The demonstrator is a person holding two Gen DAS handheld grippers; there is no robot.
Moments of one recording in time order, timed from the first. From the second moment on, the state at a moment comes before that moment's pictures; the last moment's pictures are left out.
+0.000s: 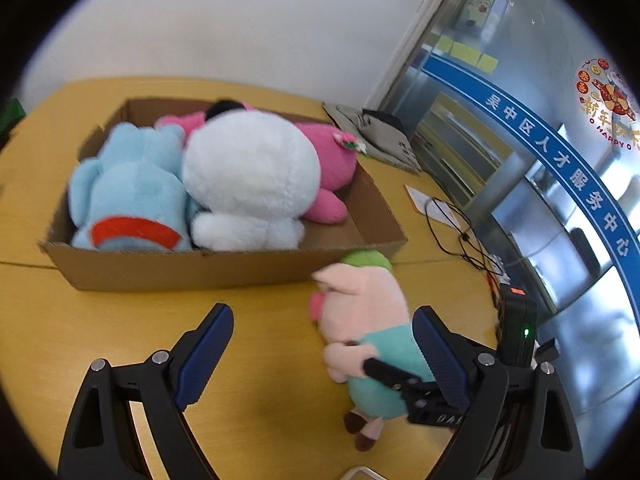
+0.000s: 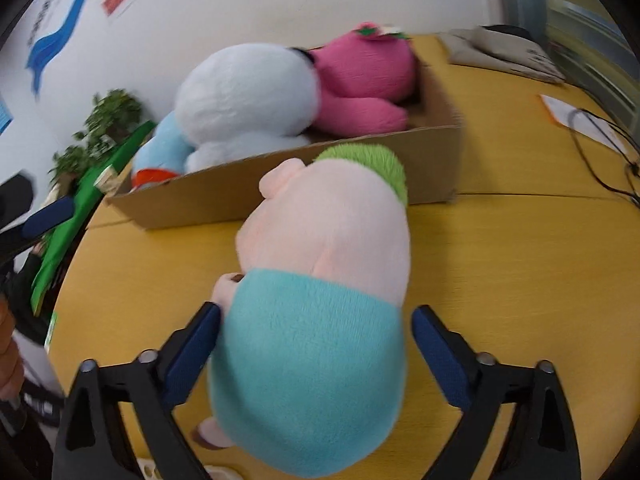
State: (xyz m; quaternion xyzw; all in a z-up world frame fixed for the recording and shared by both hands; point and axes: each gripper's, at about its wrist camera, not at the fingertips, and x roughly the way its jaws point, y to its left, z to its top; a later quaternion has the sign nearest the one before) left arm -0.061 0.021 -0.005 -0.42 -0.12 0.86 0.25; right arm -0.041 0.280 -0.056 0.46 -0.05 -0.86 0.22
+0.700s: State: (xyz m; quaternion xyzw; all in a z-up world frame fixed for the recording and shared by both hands) left arm -0.087 0.067 -0.066 -0.49 -0.14 0.80 0.31; right arm 0.018 0.246 -0.050 0.39 0.07 -0.88 0.27
